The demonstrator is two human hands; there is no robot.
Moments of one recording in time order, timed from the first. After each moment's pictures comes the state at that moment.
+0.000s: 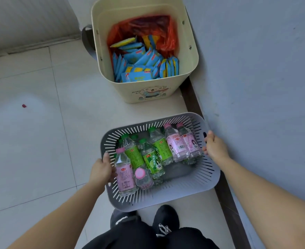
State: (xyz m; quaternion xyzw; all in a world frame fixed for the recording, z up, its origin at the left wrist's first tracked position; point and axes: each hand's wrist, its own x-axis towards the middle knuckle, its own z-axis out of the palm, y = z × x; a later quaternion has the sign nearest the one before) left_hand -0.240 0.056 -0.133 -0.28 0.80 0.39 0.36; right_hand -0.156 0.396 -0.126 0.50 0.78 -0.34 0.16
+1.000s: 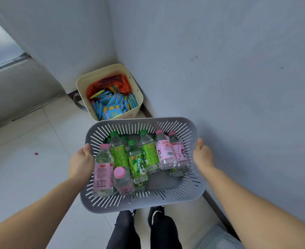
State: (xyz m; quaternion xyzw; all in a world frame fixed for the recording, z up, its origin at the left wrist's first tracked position) left_hand -0.280 0.047 0.208 0.02 0.93 0.28 0.23; right_hand -0.049 0.327 0.224 0.61 0.72 -0.34 0.01
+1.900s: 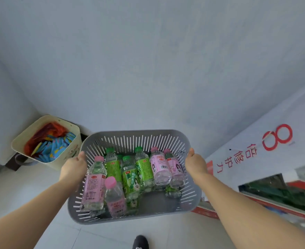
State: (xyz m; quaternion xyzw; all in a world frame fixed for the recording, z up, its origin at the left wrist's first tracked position) left_hand -0.155 -0.003 0.410 0.33 0.86 0.23 0.33; right_hand 0.205 0.062 0.443 0.81 0.52 -0.26 -0.13
